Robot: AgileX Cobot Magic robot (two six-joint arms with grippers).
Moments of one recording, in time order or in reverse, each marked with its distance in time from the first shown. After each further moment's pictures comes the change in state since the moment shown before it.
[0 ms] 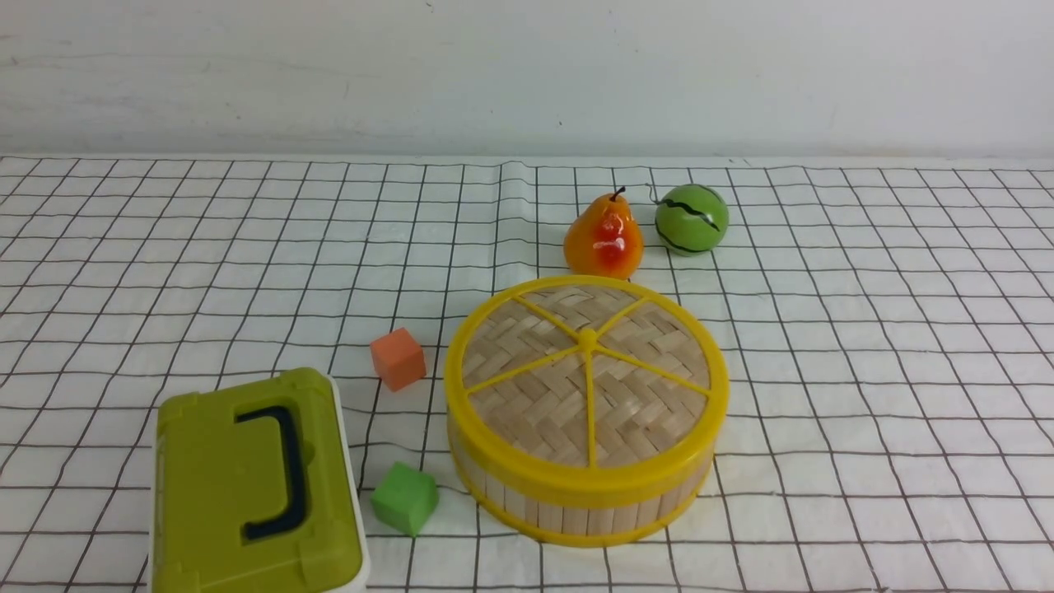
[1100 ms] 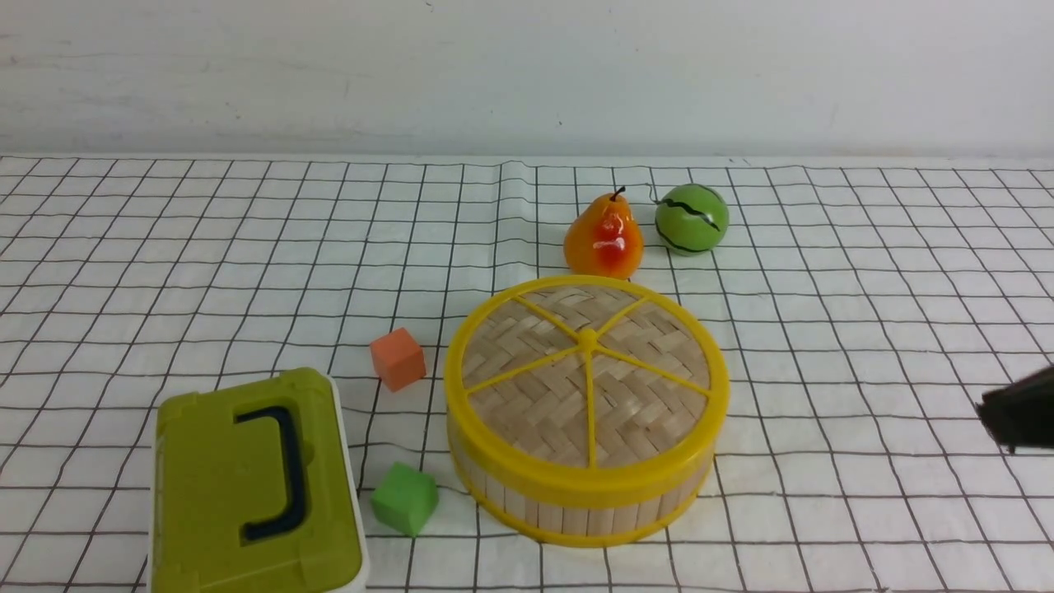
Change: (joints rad) right arm 0.241 1.061 -1.128 -0.425 0.766 -0.805; left arm 0.000 0.000 0.000 0.000 0.000 0.000
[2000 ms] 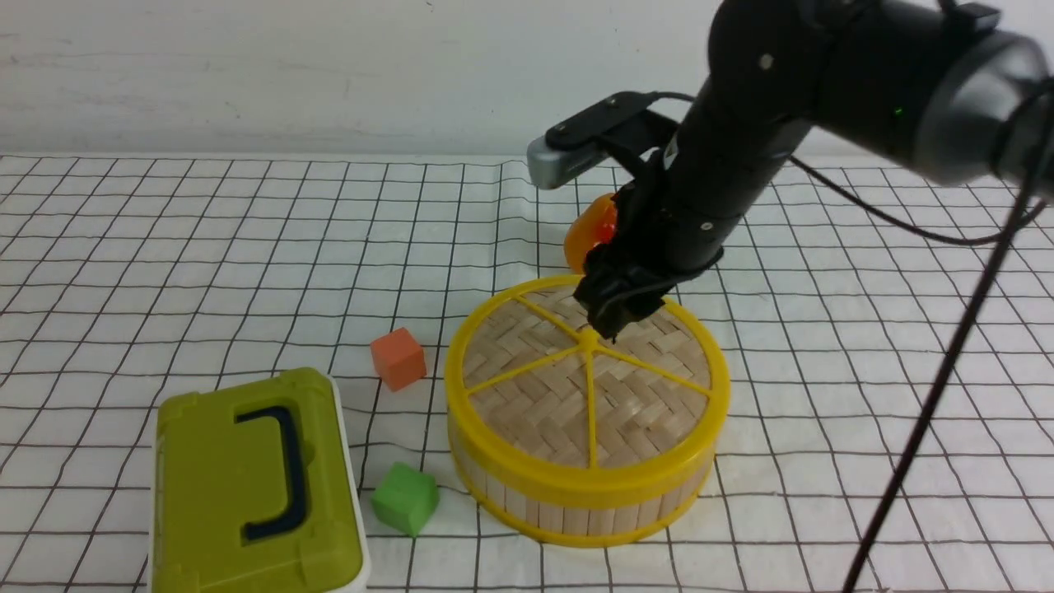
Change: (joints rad) right arm 0.328 0.919 -0.723 -0.200 -0.057 0.232; left arm 0.000 0.000 0.000 0.000 0.000 0.000
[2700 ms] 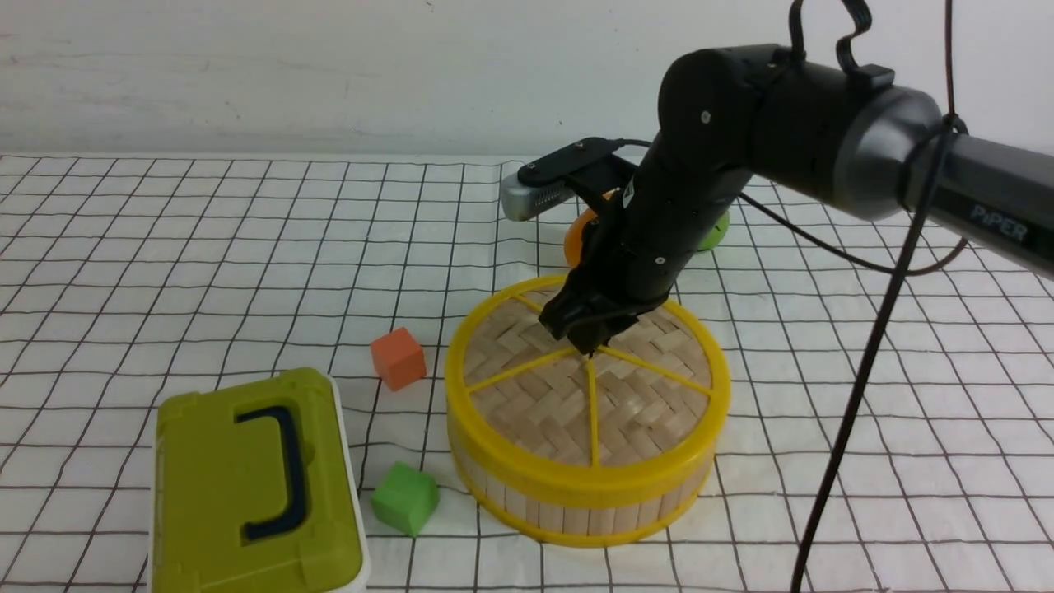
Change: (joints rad) right arm 0.000 0.071 -0.013 0.048 -0.043 0.002; left arm 0.000 0.000 0.000 0.000 0.000 0.000
